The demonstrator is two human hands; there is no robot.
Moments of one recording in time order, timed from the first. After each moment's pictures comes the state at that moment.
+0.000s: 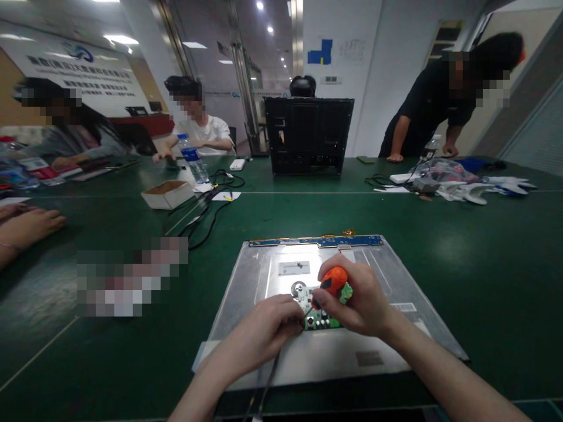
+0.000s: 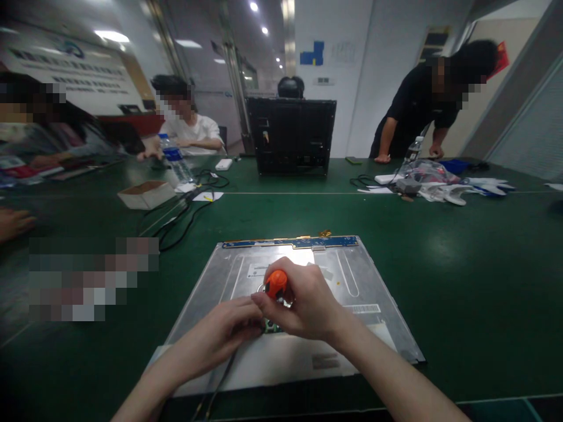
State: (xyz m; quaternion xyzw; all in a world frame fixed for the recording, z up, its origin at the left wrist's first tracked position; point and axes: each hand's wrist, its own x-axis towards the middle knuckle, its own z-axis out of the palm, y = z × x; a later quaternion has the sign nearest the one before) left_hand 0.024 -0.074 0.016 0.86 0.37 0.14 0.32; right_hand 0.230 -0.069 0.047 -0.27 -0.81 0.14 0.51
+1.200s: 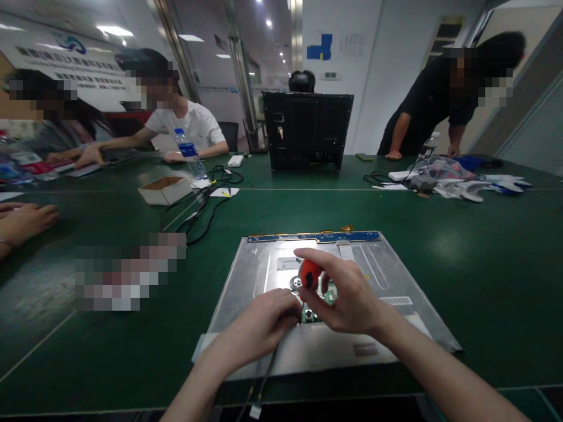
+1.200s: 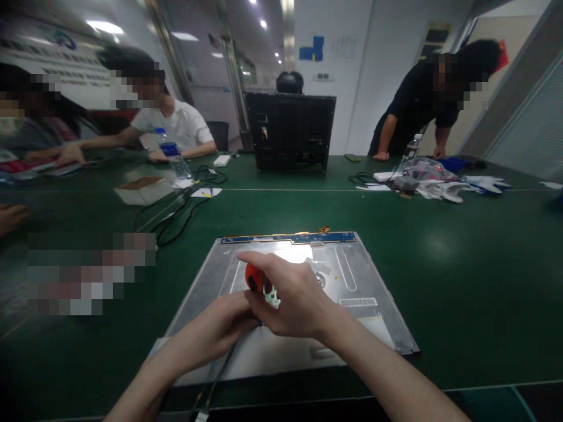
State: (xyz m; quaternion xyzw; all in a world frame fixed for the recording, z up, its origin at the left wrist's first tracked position) left_hand 0.021 -0.075 0.007 0.86 0.36 0.17 0.33; right_hand 0.222 -0.069 0.037 -0.24 -0.83 0.13 0.48
